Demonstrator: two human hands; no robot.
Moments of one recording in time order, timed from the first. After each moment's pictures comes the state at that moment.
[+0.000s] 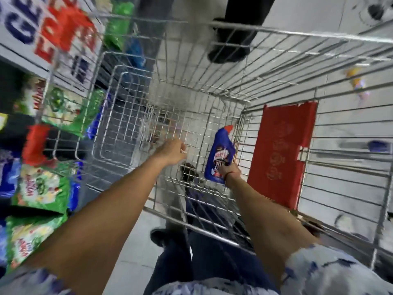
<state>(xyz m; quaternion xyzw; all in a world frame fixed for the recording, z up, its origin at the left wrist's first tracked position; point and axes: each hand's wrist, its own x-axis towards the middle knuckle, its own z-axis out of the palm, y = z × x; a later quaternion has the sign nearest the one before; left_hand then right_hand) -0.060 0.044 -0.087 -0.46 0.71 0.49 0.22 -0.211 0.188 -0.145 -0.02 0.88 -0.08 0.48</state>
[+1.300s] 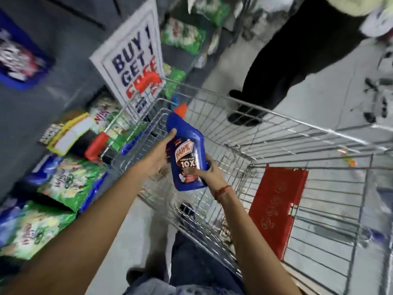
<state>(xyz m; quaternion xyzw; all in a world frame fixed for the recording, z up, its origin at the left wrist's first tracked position) -0.013 -0.003 0.022 -0.53 0.29 0.76 -0.23 -0.164 0.084 0.015 -0.25 0.61 -0.37 0.65</state>
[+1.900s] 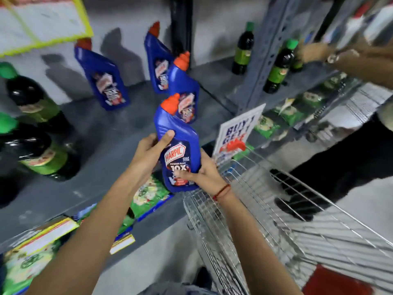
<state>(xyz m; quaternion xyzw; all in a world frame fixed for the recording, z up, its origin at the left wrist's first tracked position) 0.186 0.043 0.201 -0.56 0.35 0.46 -0.59 0.032 0.021 0.169 -0.63 0.38 -0.33 0.59</state>
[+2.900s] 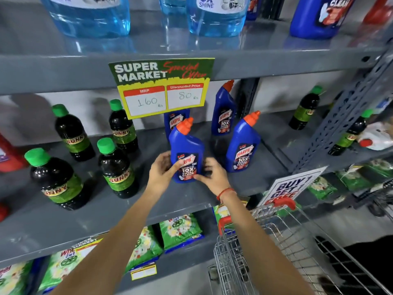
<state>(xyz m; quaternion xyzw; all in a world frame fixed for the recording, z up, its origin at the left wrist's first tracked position) 0.305 0.047 0.179 -0.61 0.35 0.27 -0.66 0.162 -0.062 0.160 -0.77 0.36 -0.29 0.44</state>
